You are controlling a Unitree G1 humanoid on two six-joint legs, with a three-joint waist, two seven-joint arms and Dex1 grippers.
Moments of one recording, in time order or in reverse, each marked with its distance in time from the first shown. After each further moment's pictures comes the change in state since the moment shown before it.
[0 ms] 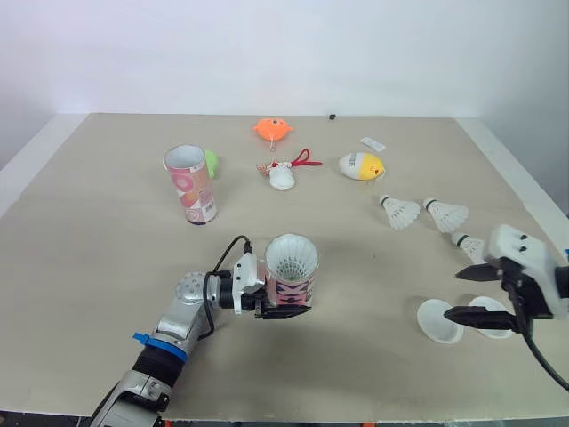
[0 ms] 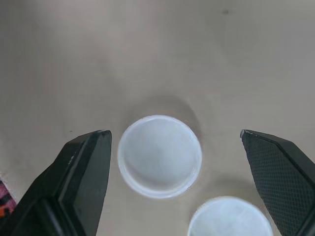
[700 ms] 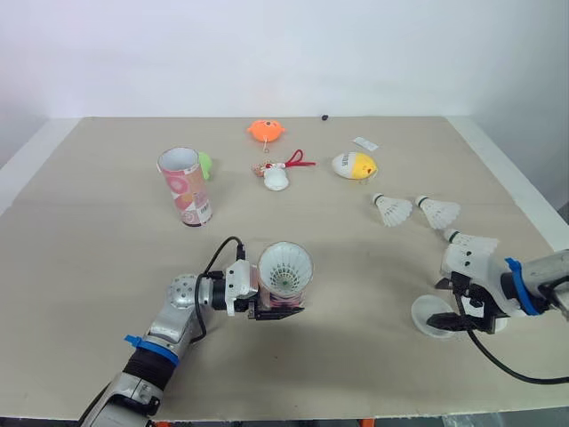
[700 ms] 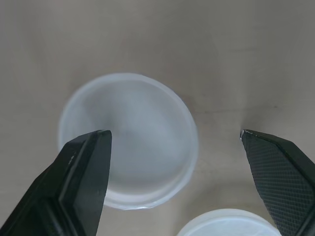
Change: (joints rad) left arm 0.010 0.049 -0.003 0.017 0.003 -0.148 0.035; right arm -0.262 0.062 0.431 0.214 -0.218 -0.135 -0.032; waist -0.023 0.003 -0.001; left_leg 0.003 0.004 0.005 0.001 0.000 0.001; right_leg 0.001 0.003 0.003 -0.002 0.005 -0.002
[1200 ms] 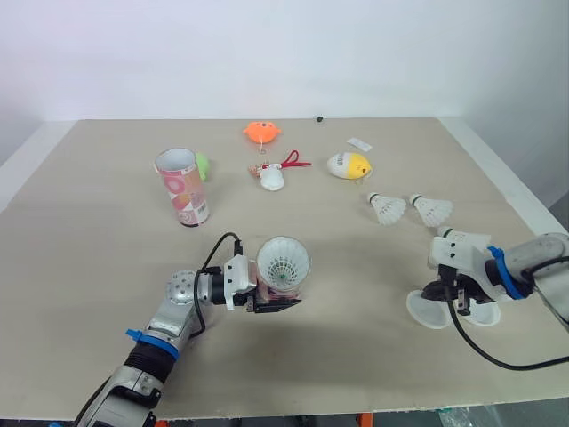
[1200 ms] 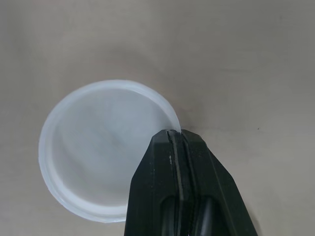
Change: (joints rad) left arm -0.043 0.005 0.007 0.073 0.006 -0.058 0.027; right arm -0.198 0.101 0.118 0.103 -0.101 -0.058 0.089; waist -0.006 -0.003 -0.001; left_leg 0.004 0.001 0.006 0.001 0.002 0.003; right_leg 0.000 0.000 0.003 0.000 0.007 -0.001
